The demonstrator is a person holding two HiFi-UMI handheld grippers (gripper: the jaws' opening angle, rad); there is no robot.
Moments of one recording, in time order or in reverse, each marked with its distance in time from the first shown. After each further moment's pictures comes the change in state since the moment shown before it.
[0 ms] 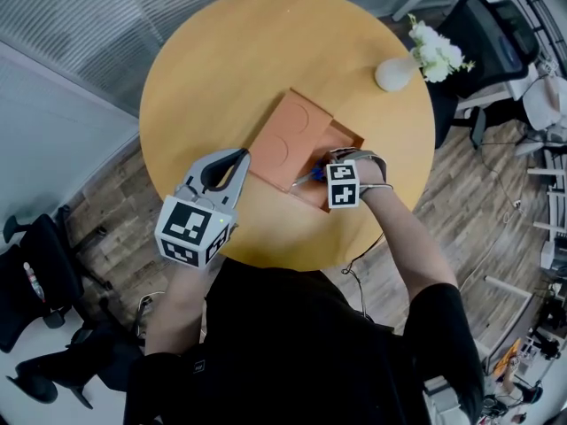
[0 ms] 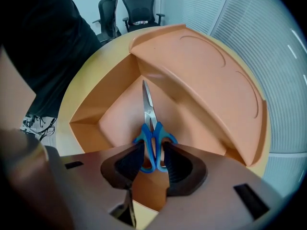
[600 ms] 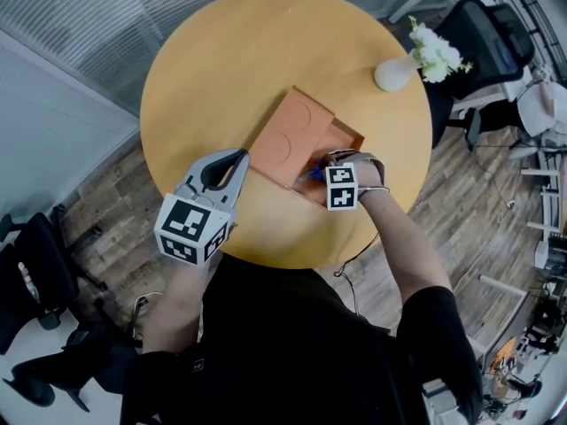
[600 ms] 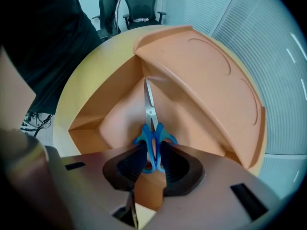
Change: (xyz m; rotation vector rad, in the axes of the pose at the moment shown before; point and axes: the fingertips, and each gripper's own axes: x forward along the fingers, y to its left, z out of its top) left arm -0.010 0.005 -0.012 -0.038 -0.009 -0.018; right arm 0.003 0.003 0.006 -0.014 0.026 -0.043
